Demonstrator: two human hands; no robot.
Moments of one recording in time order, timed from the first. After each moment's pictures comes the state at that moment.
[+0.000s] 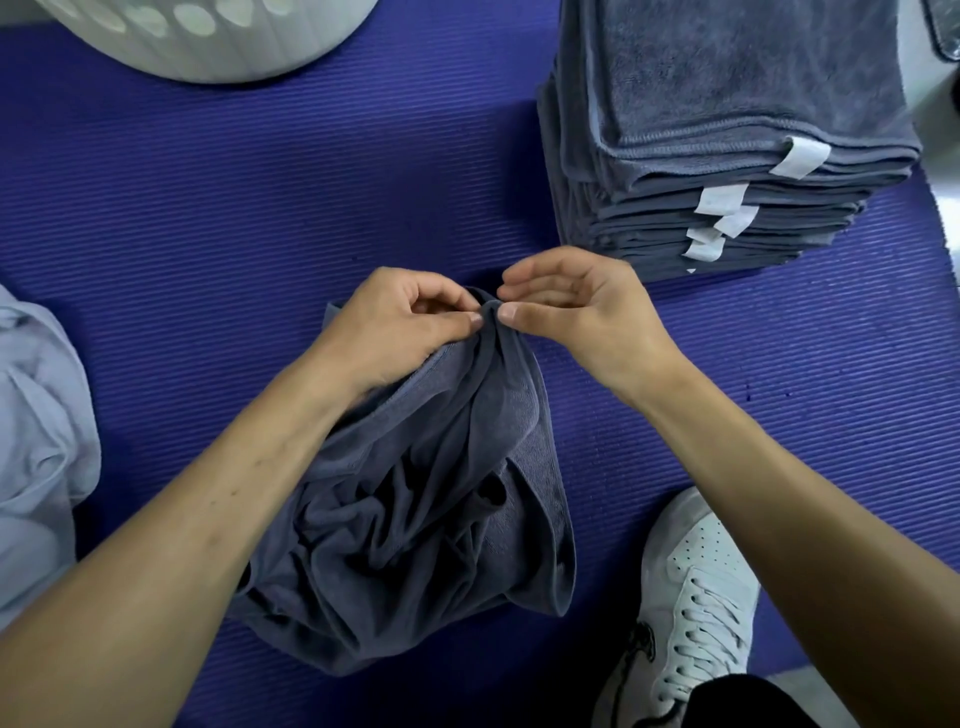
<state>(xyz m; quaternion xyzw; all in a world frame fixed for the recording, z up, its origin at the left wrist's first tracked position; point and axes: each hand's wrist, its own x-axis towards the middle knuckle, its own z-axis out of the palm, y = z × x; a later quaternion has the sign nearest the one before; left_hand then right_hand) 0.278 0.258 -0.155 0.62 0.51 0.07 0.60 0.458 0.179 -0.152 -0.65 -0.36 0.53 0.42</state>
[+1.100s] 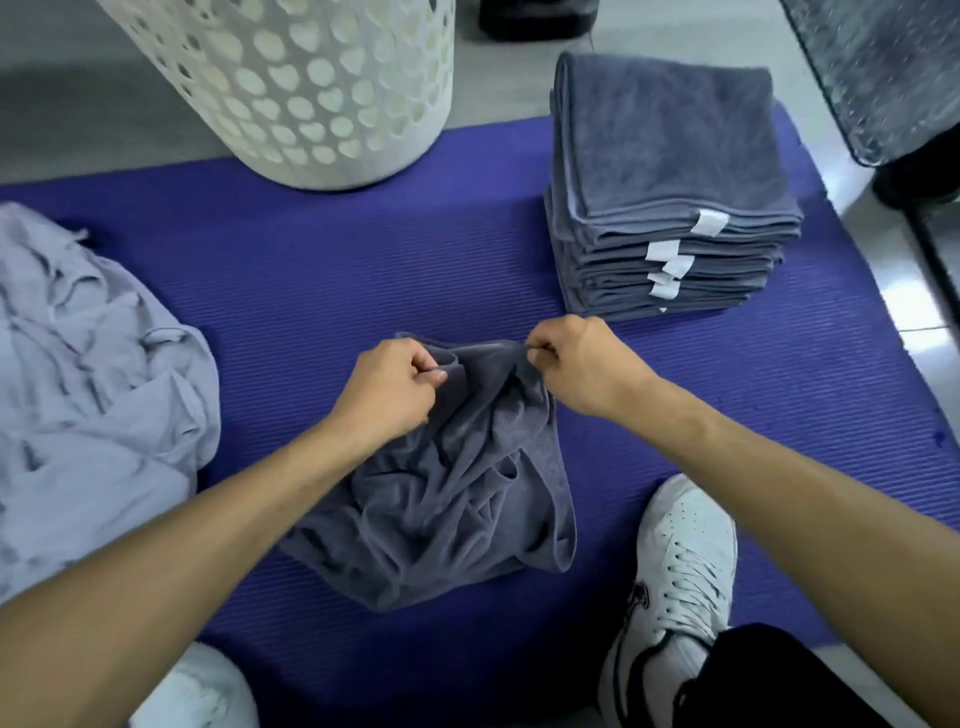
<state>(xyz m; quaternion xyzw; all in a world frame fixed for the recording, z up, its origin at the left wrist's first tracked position) 0.234 0.199 -0.107 0.69 0.60 0.03 0.40 0.432 0.149 -0.091 -0.73 -0.59 0.33 0.09</state>
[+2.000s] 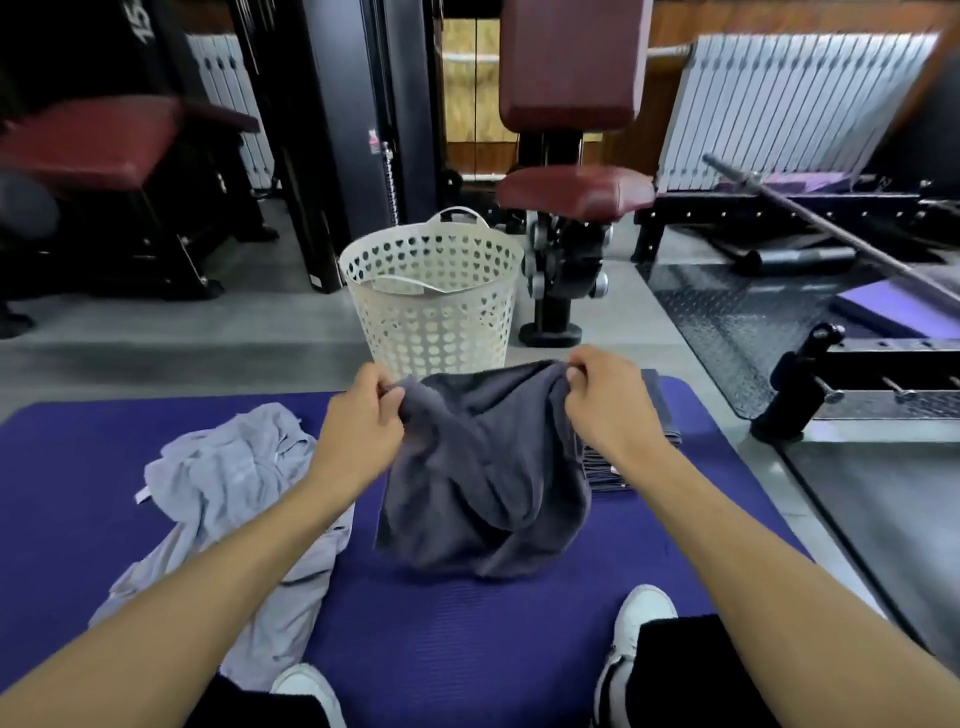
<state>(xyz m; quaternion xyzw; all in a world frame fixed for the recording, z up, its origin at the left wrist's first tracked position) 0.113 0.080 0.174 0.70 0.58 0.36 0.21 0.363 0.026 0.204 -0.73 -0.59 0.07 0.34</state>
